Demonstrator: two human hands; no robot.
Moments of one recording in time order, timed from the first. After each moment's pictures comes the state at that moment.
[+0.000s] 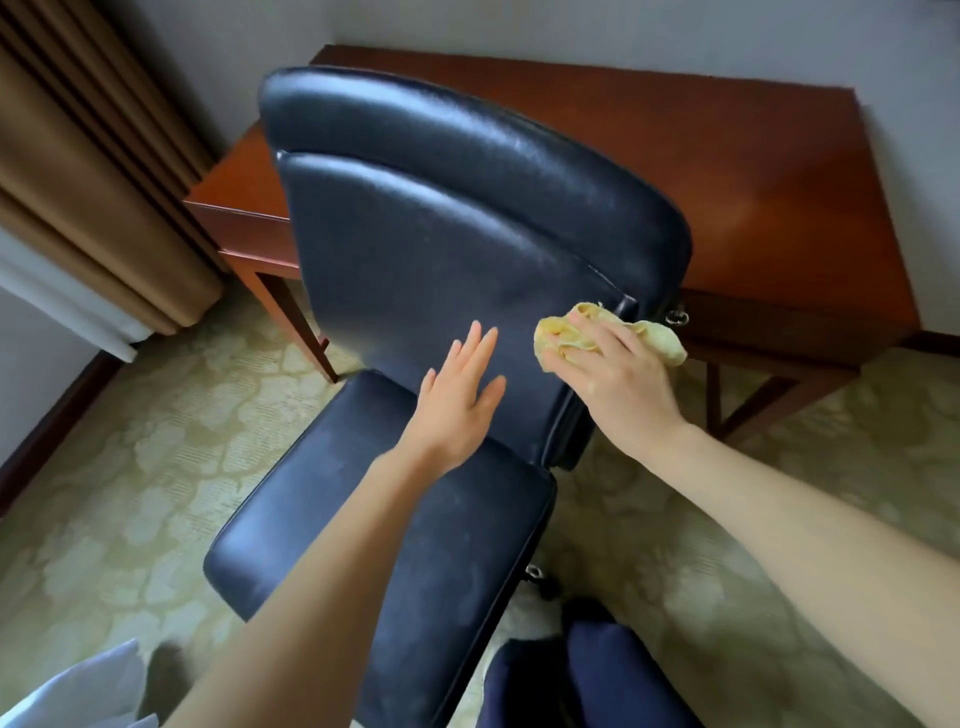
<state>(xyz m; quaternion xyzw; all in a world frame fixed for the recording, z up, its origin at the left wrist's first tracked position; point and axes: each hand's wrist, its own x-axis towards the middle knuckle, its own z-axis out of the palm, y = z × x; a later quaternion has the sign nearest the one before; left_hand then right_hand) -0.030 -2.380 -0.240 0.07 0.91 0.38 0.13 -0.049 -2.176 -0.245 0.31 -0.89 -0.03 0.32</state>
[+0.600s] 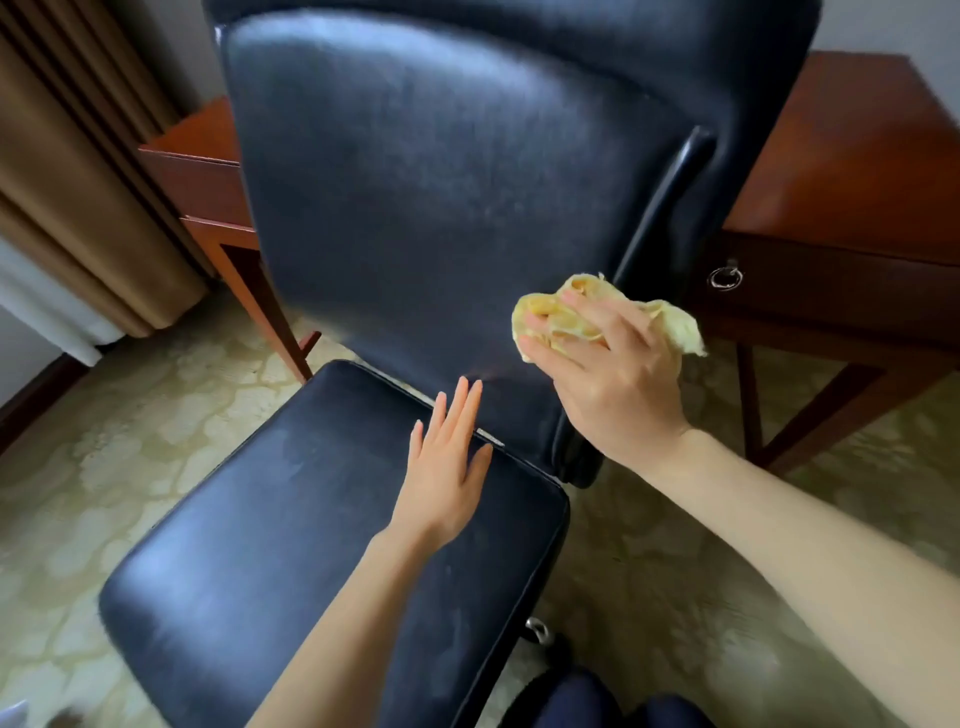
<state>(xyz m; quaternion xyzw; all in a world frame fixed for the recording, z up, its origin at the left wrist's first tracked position) 0.006 -2.378 -0.432 0.08 0.94 0.34 0.02 -0.051 -2.196 -0.352 0.31 -0.79 0.06 0.52</state>
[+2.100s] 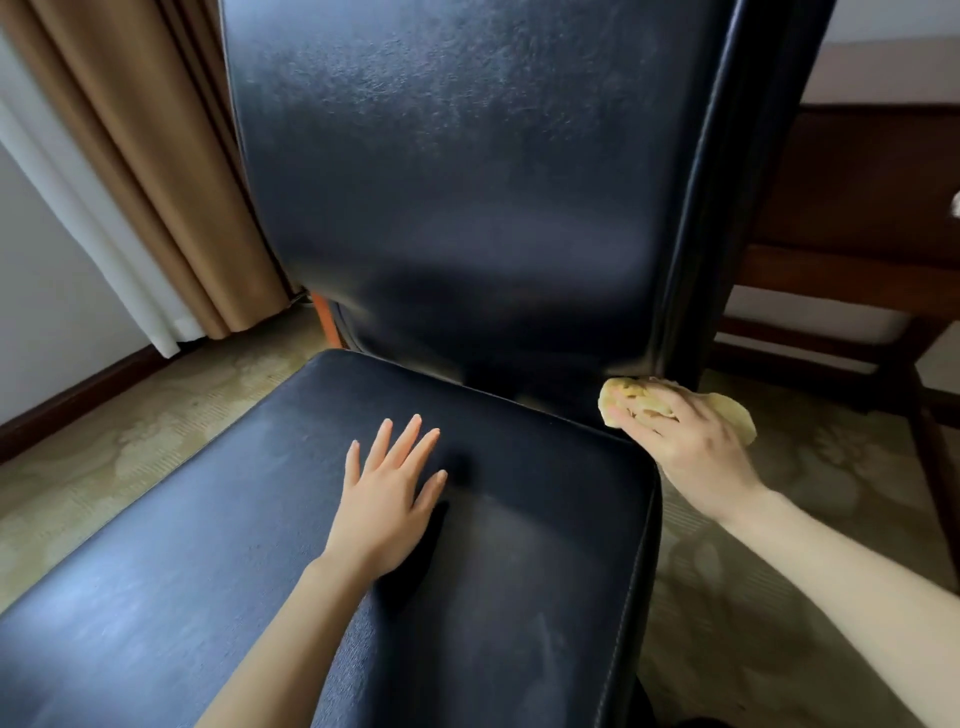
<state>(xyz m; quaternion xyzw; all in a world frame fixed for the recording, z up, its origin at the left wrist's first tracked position) -0.018 -2.485 -0.632 -0.04 0.99 0.12 -0.06 -0.119 -2.178 -0.627 0.34 -0.85 -0.02 0.40</state>
